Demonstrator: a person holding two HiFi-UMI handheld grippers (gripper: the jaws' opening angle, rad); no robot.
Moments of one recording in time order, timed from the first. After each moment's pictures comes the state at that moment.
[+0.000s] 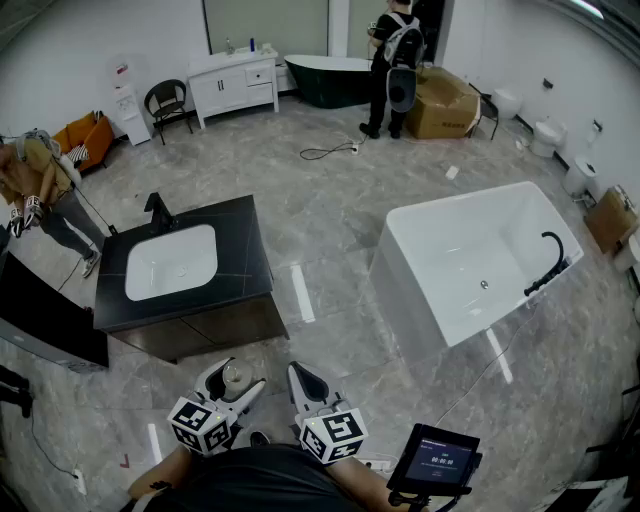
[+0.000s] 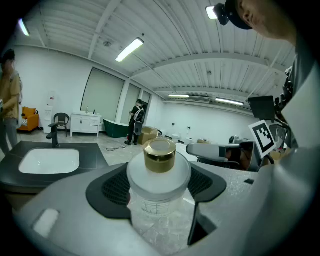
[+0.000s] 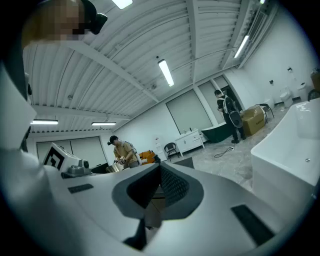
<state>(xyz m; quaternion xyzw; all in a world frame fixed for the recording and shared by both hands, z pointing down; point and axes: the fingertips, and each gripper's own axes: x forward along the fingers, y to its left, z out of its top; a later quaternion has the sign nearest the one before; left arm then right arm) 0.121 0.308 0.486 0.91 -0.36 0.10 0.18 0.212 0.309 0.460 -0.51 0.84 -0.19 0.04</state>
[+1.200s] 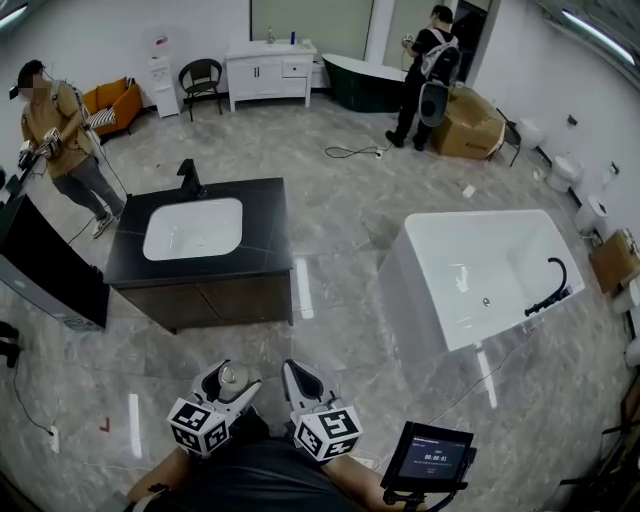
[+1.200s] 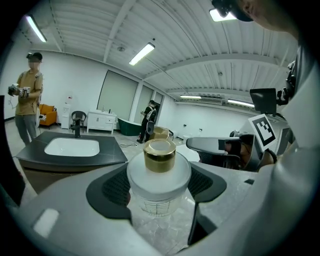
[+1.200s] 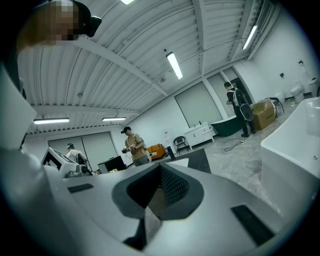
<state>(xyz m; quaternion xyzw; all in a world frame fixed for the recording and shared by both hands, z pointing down) 0.041 0.389 0.505 0.88 -0.43 0.11 0.19 0.133 0.372 0.468 -0.46 0.87 -0.20 0.03</state>
